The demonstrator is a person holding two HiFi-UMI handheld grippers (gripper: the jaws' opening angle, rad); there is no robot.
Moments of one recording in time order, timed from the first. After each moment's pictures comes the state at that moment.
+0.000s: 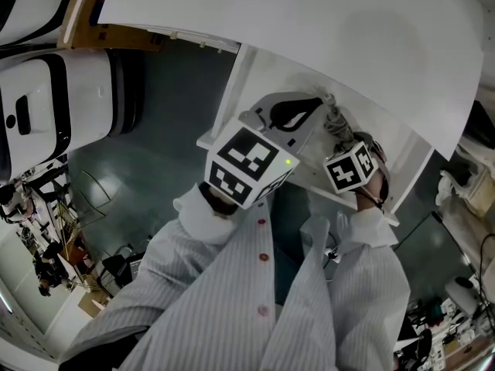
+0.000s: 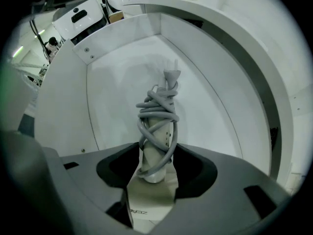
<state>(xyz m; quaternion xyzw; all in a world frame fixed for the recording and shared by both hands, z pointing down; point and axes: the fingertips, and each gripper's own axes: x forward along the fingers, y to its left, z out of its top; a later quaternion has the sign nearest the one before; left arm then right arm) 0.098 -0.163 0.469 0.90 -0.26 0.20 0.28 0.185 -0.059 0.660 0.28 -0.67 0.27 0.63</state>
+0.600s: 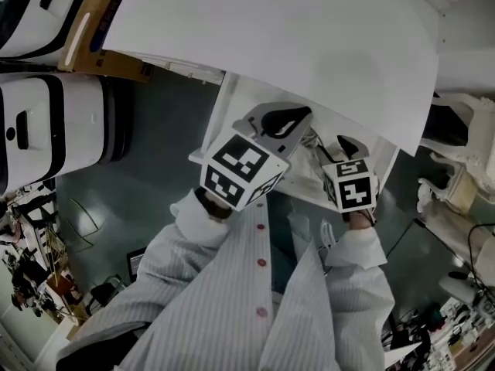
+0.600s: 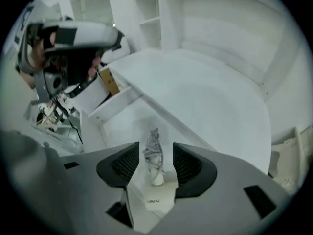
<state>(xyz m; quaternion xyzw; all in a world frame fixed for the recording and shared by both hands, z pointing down) 0.119 -0.166 0.395 0.93 -0.25 0.16 0.23 0.181 -0.102 0.520 0.41 -0.73 0.30 0.45</state>
